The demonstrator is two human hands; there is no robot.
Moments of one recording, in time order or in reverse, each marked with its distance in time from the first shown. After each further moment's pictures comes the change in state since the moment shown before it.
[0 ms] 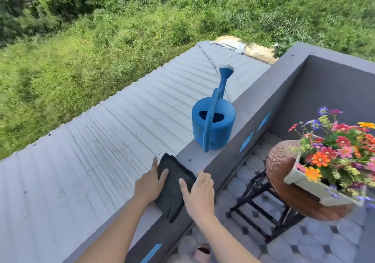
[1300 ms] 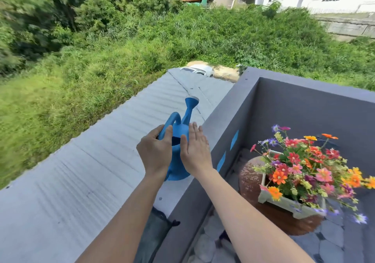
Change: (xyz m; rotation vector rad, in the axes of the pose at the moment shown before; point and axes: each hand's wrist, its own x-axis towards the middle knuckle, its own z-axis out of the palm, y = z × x) left_hand 0.015 0.222 -0.092 -0.733 0.703 0.333; right_hand 0.142 -0.023 -0.142 0.103 0.157 -0.182
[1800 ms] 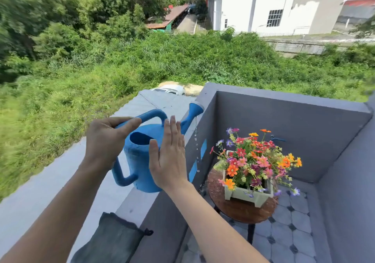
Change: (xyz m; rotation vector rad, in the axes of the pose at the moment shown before) left_hand 0.010 0.084 -0.038 -0.189 -0.332 0.093; right_hand -0.060 -0.026 -0.057 0.182 0.411 -0.223
